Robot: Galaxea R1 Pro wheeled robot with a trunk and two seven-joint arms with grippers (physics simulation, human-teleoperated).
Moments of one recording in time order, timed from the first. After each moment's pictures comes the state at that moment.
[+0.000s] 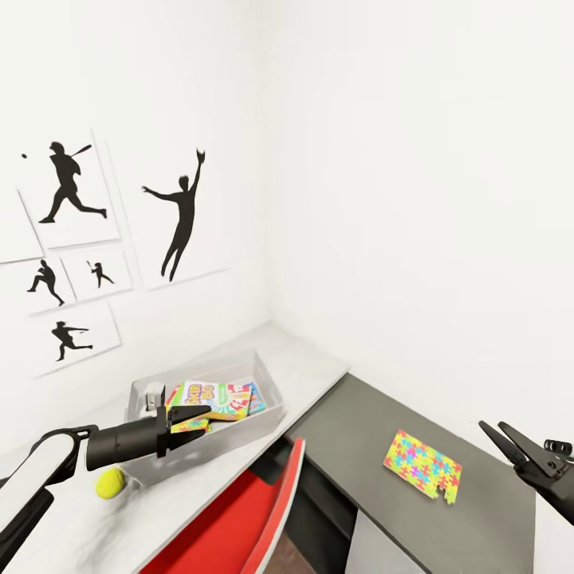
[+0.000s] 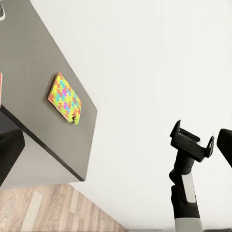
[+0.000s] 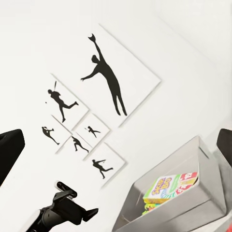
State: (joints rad) left arm -0.34 0.48 -0.18 -1.43 1.56 1.03 -0.22; right arm -0.01 -0.25 -0.62 -1.50 -0.88 0.76 1.15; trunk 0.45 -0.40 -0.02
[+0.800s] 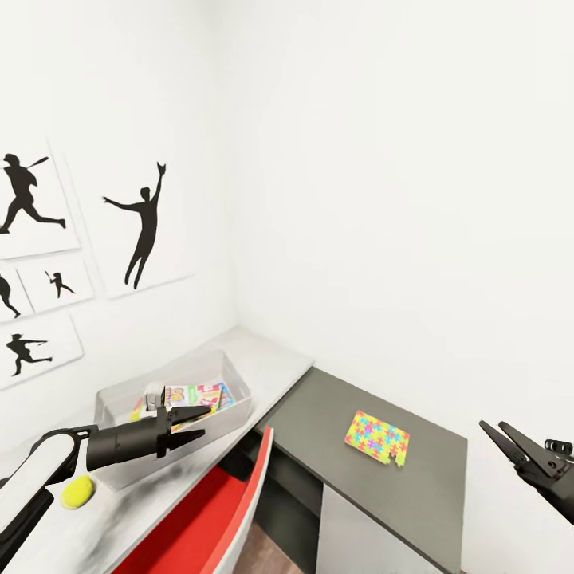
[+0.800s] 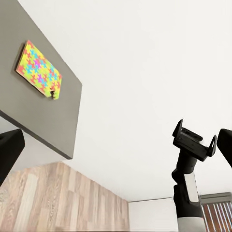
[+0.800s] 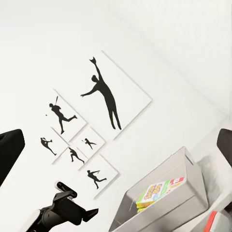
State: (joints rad) left arm -0.34 0.48 -0.18 -1.43 1.55 1.03 -0.23; right arm -0.01 -0.25 -0.62 -1.50 -0.88 0.76 1.15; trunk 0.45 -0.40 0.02
